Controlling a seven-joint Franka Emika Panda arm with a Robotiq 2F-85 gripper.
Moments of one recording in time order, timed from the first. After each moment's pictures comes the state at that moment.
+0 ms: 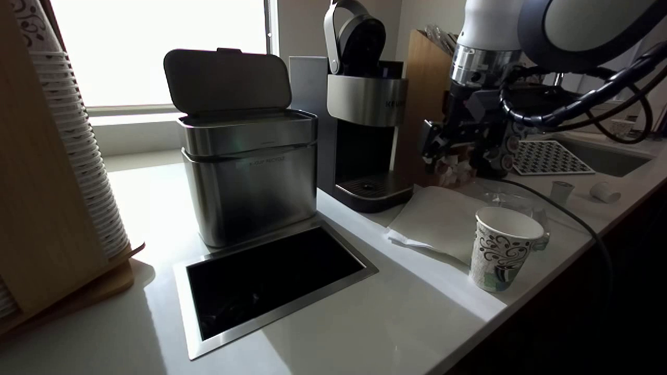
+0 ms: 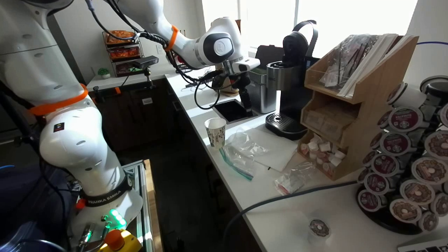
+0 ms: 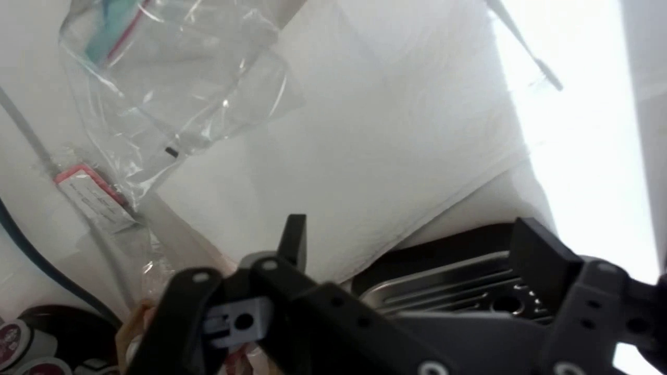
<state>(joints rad) 0.09 -0.07 0.03 -2.33 -0.32 2.41 0.72</state>
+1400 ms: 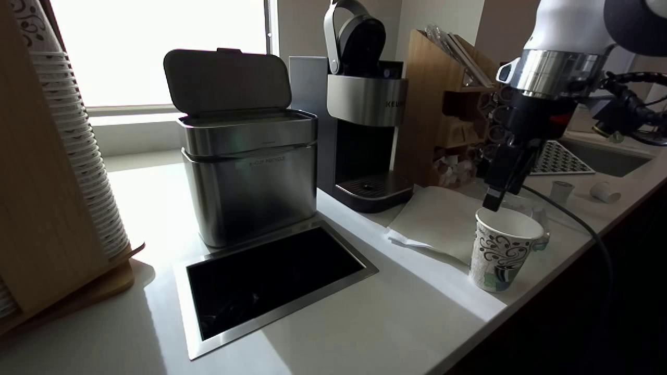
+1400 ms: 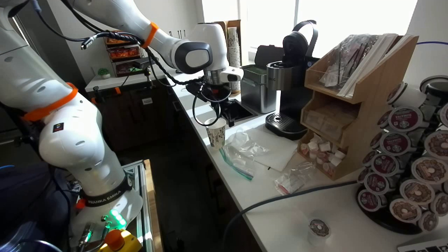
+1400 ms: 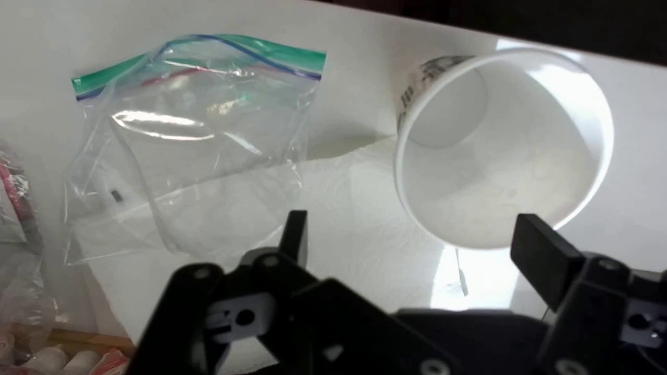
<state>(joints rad) 0.08 -0.30 0.01 -2.60 -0.03 2.39 -0.03</state>
